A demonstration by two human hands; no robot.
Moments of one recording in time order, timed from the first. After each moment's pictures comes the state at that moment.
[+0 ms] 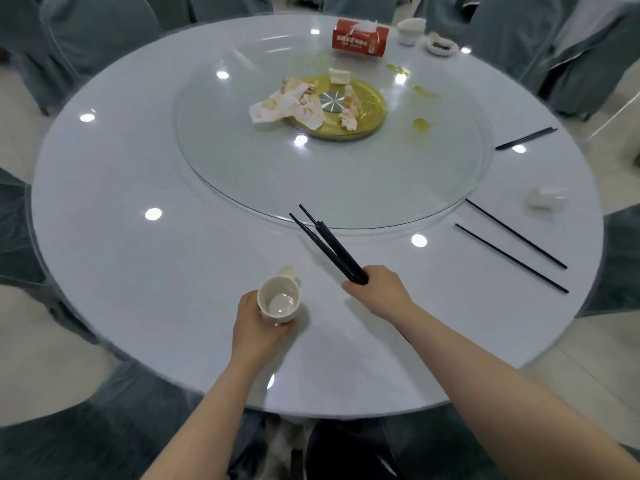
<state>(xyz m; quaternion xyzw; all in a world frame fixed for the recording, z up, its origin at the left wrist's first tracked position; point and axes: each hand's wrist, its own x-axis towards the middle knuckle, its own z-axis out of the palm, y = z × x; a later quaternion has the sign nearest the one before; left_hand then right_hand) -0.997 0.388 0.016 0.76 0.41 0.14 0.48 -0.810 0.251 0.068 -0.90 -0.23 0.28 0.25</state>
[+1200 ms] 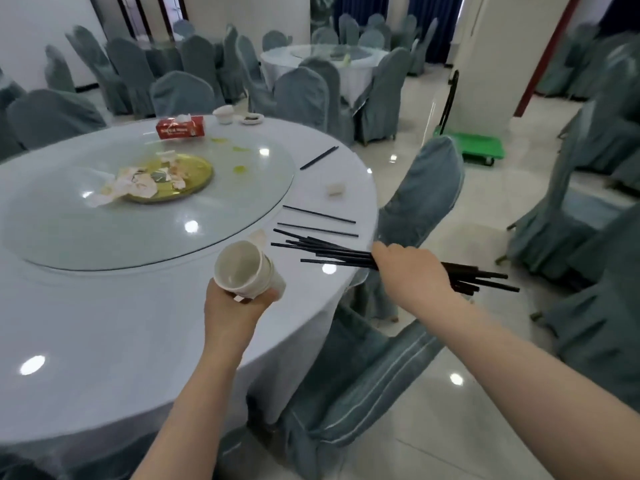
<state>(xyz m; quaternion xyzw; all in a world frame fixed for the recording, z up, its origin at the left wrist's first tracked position) -0.990 0.120 0.181 0.75 0.14 0.23 0.60 -0.879 -0.117 0.203 -0.96 -0.24 -0.09 -0.10</state>
